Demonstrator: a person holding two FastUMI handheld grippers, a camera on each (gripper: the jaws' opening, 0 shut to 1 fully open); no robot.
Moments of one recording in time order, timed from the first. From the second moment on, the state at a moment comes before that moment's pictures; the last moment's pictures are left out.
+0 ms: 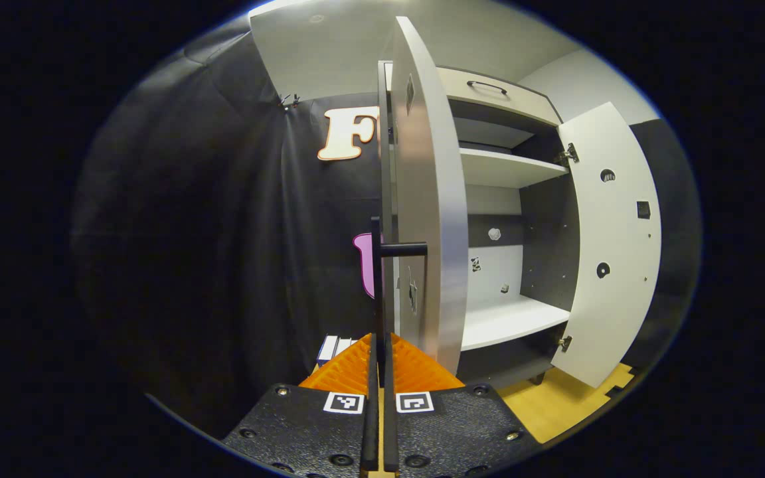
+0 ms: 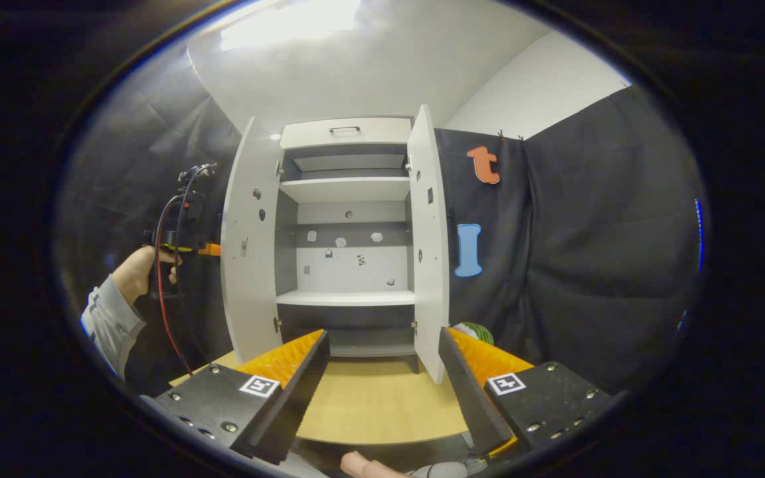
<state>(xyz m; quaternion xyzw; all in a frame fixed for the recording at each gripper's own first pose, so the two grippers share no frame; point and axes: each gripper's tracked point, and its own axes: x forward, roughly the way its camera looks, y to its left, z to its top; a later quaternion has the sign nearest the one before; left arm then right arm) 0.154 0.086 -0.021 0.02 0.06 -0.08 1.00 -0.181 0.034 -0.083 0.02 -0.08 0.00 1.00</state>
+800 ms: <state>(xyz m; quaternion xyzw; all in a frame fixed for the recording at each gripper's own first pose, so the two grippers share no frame) 0.068 0.100 -0.024 -0.01 0.07 -0.02 1.00 -0.186 0.032 -0.084 0.02 -0.08 0.00 1.00</state>
